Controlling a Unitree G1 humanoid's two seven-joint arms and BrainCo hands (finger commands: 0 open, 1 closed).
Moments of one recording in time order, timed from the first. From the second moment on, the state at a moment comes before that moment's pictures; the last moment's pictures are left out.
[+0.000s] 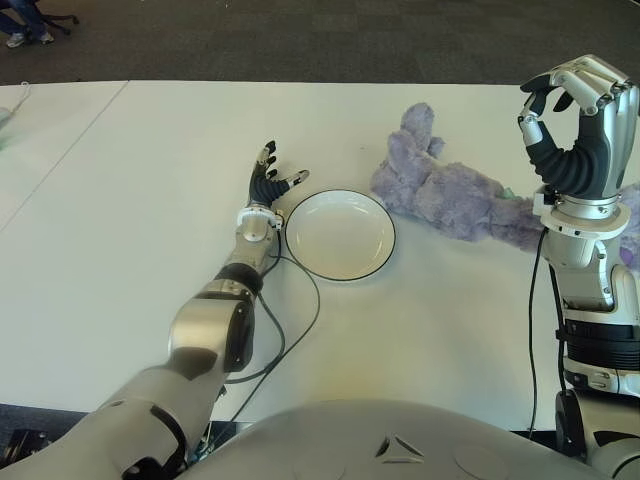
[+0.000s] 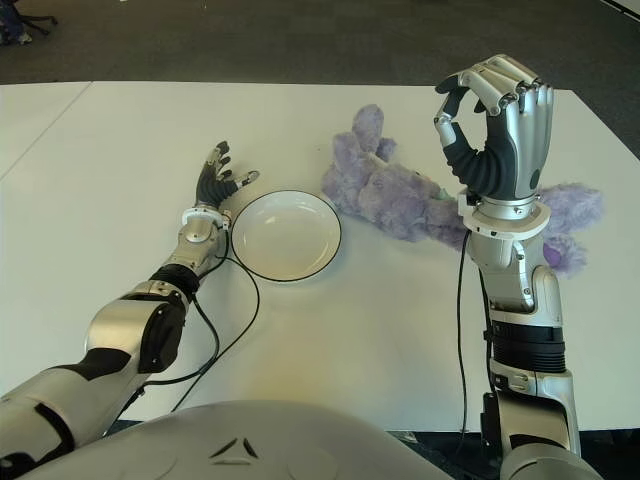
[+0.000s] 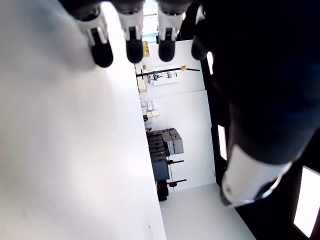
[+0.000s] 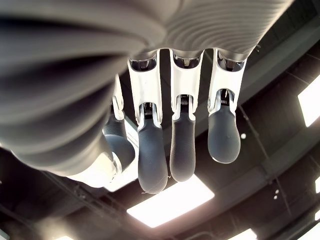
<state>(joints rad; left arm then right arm) -0.64 0.03 0.14 1.25 0.16 -0.49 0.16 -0.20 -0.53 -0.17 -0.13 -0.67 -0.58 -0.51</state>
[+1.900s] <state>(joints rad) -0.64 0.03 0.14 1.25 0.15 -0.49 0.16 0.12 -0.76 -0.09 -0.27 -0.39 -0.28 0.40</state>
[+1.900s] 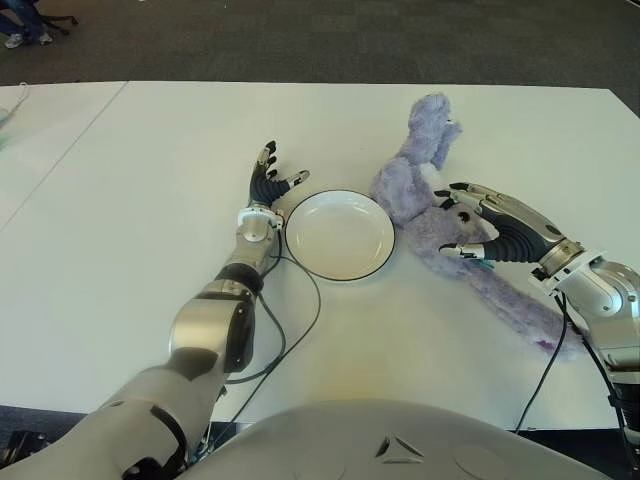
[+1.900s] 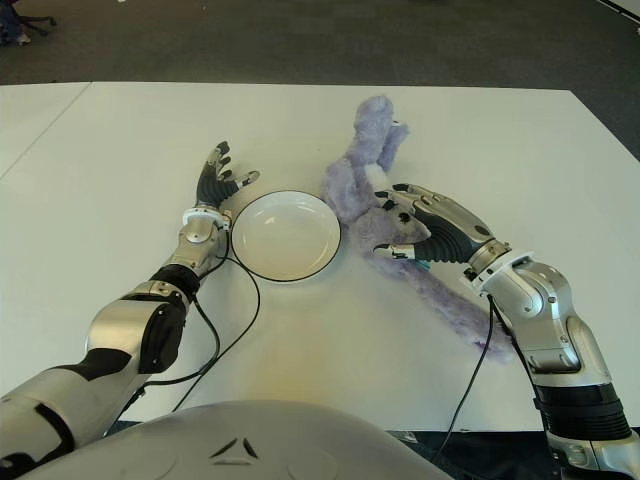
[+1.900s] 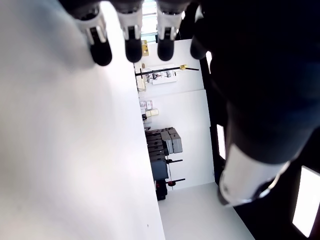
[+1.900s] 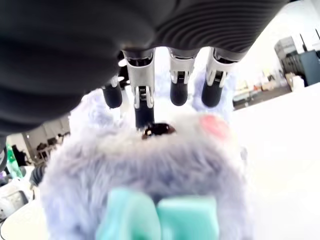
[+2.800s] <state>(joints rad) -0.64 0.03 0.14 1.25 0.16 -0.49 0.16 0.15 -0.75 -0.05 -0.14 -0.43 -0.36 0.27</state>
